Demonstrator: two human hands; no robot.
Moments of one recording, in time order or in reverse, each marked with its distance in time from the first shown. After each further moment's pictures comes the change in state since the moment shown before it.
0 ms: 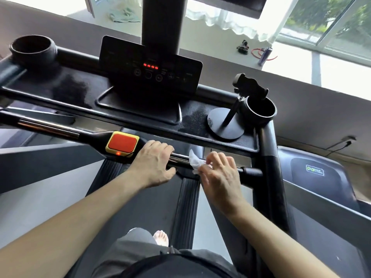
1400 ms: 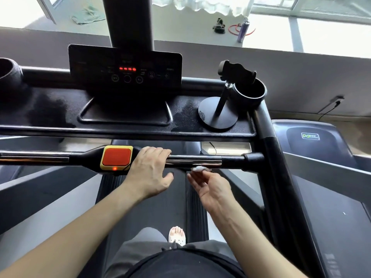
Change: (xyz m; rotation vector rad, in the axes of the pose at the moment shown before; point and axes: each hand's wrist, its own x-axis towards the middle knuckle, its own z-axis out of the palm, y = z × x) left_hand -0.004 -0.014 -0.003 0.024 0.002 0.089; right_hand 0.018 -0.063 0.023 1.956 0.347 1.717
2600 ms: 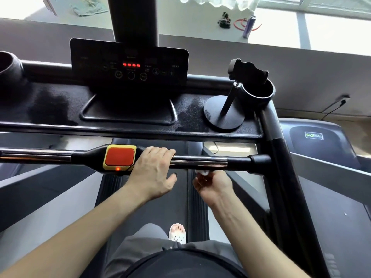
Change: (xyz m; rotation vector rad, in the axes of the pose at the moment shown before) left_hand 0.001 0.001 -0.006 0.053 -0.078 0.018; right_hand 0.024 -0.002 0.007 -0.011 0.043 0.078
